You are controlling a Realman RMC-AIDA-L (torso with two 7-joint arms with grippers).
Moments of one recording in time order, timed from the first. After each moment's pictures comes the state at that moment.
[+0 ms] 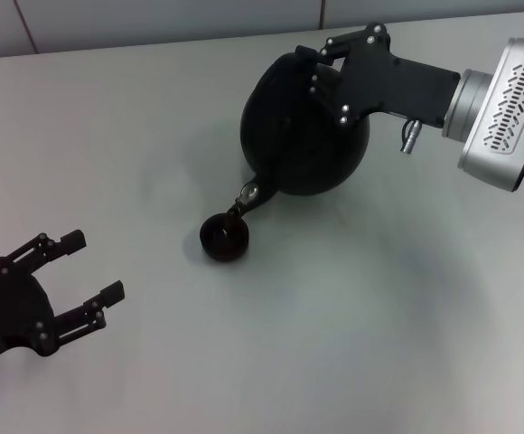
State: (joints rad) left arm -0.33 -2.07 0.40 0.39 2.03 1.69 -0.75; right arm 0.71 2.08 -0.40 -0.35 -1.88 -1.32 0.28
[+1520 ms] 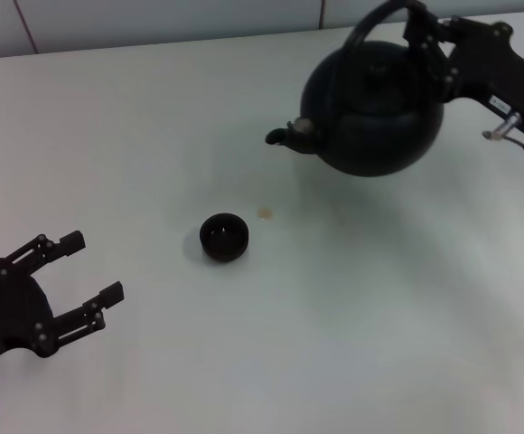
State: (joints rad) left arm -0.33 -2.06 0.40 0.39 2.03 1.69 -0.75; right arm 0.52 2.08 -0.39 -0.35 -1.58 -1.39 0.72
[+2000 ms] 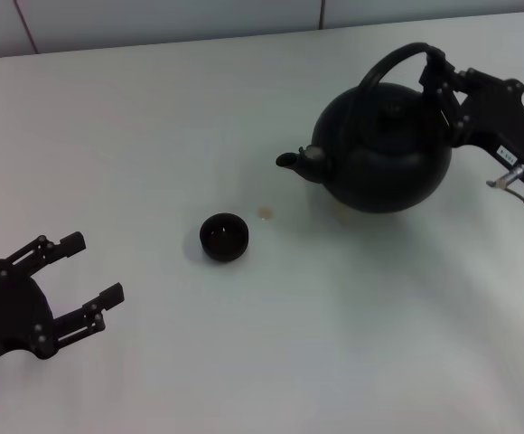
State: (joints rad) left arm -0.32 -2.06 0.40 0.39 2.03 1.70 -0.76; right arm 0.44 2.08 -0.39 -0.20 -1.50 -1.40 0.63
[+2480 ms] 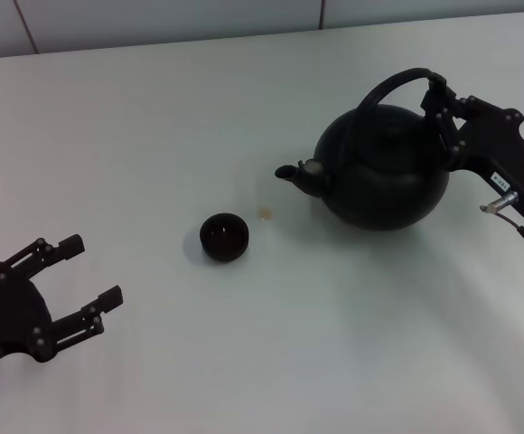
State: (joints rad) left arm -0.32 -2.06 0.40 0.39 2.03 1.70 -0.76; right arm 0.42 2.08 -0.34 -0.07 -1.47 -1.38 0.51
